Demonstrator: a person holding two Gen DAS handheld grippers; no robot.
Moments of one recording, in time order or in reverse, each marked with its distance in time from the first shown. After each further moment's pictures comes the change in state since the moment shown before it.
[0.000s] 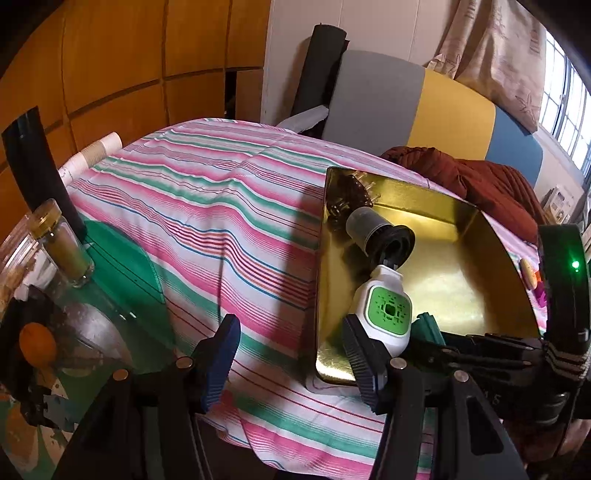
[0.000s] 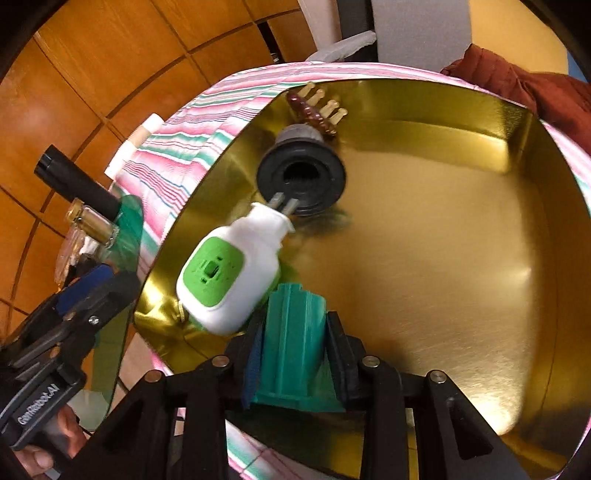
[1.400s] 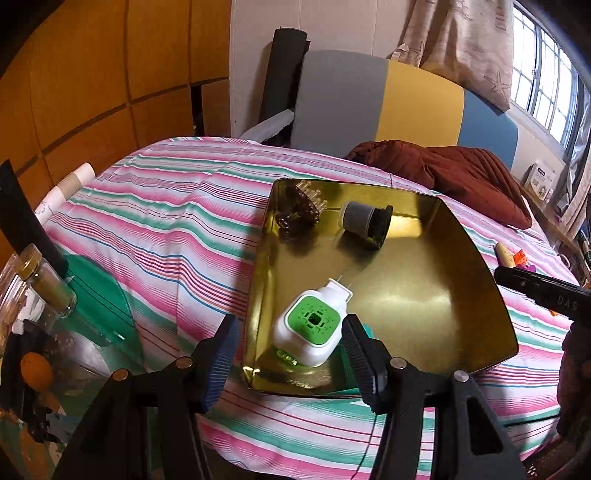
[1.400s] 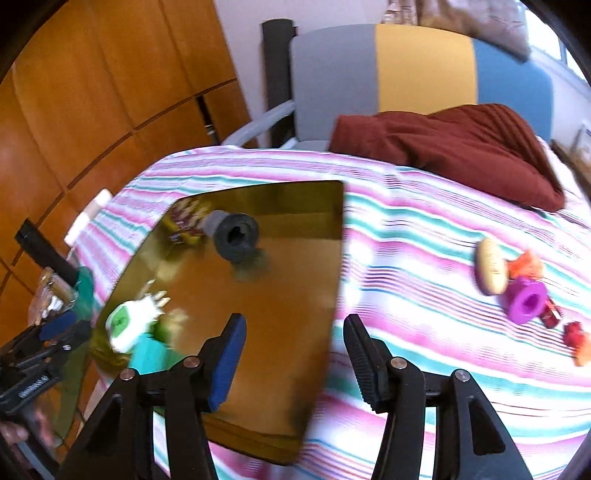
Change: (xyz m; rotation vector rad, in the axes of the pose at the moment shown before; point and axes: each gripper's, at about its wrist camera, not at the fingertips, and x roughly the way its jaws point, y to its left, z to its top) left arm -0.014 -0.046 0.012 0.095 -0.006 -0.065; right arm -0.131 -0.106 -0.002 0.073 -0.260 -0.235
